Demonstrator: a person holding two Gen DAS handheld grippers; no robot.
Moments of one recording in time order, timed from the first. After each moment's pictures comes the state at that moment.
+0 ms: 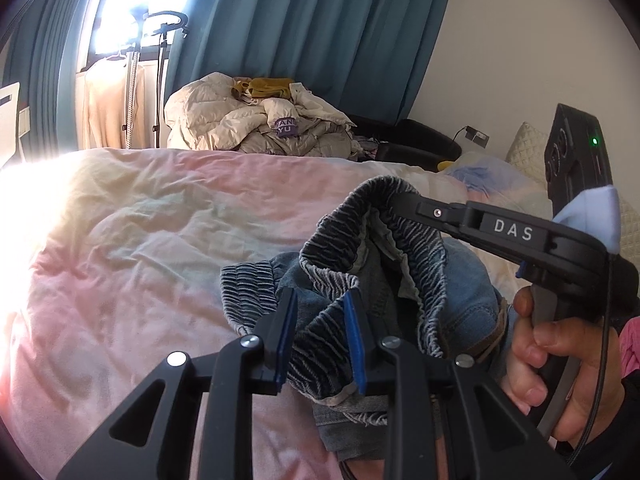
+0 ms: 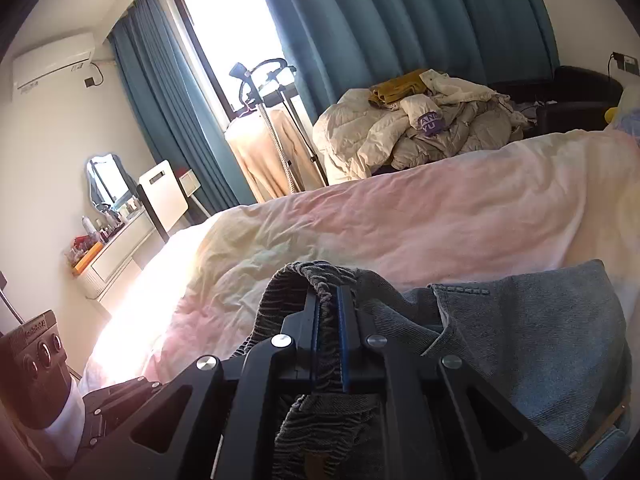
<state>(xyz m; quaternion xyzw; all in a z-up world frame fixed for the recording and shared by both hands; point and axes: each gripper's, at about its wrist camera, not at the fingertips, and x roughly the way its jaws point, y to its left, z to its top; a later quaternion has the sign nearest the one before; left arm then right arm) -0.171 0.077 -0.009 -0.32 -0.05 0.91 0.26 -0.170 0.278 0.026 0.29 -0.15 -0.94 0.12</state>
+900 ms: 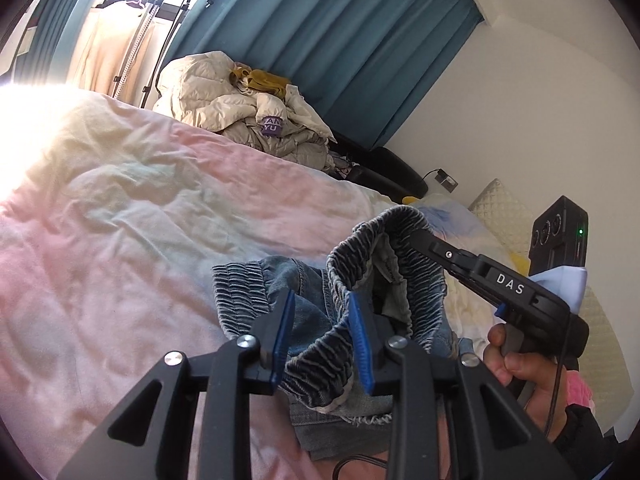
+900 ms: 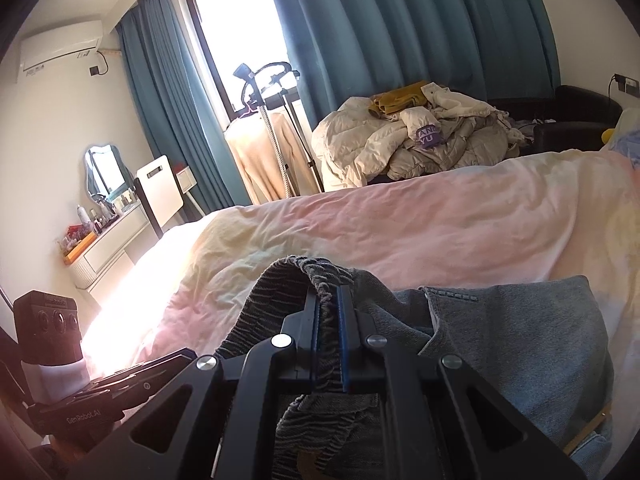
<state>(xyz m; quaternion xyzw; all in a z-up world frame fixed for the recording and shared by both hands) -0.189 0.034 -0.023 -0.33 -0.18 0.87 0.33 -0.160 0.280 0.031 0.29 -0.13 -0.94 0.12</state>
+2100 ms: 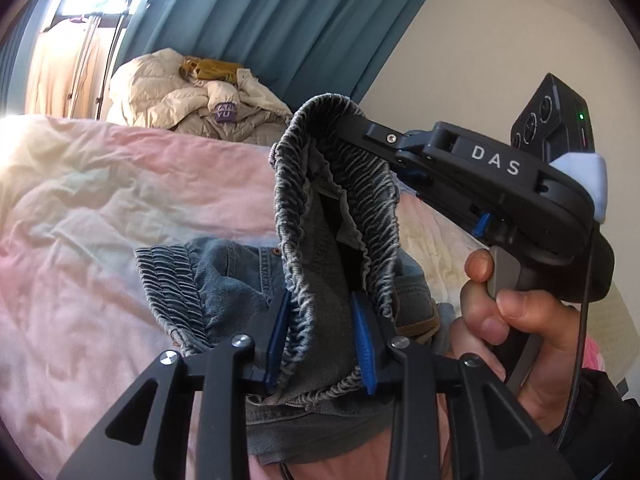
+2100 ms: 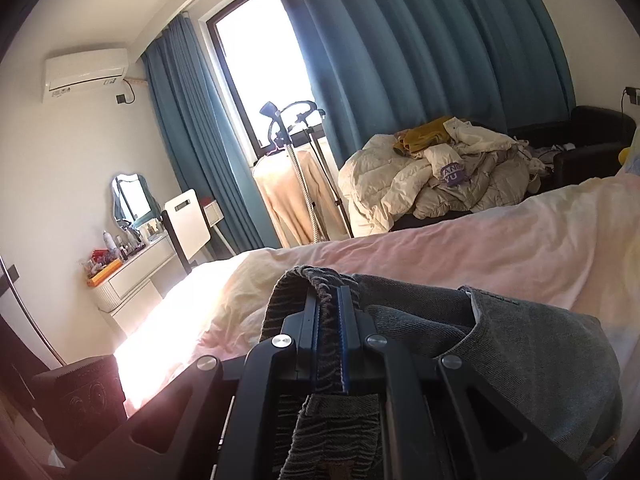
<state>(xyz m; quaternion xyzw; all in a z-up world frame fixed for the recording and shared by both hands) -0.177 0.096 -0.035 -0.35 -0.12 0.85 0.38 -0.170 0.276 0.053 0.24 -0.15 -0.95 0.16</state>
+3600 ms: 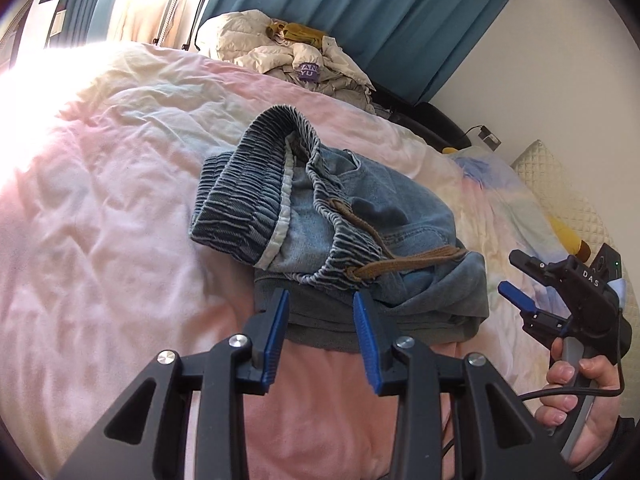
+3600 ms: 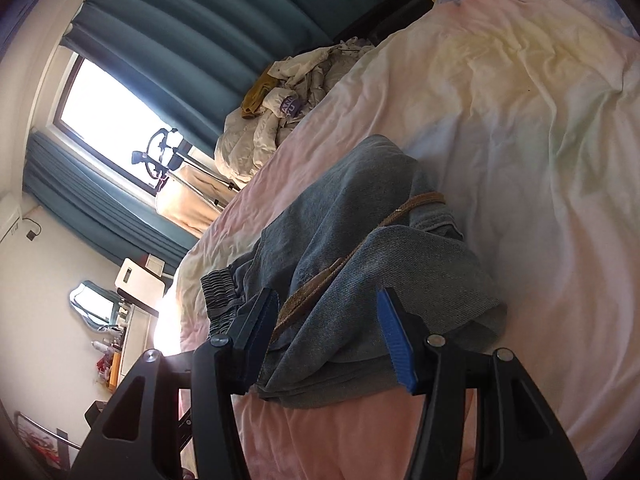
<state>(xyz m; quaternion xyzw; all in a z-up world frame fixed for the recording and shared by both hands) -0.085 0.088 -0.049 -0.42 -0.14 0.86 0.24 -0.004 0.441 -0.017 0.34 -0.40 -0.85 -0.02</state>
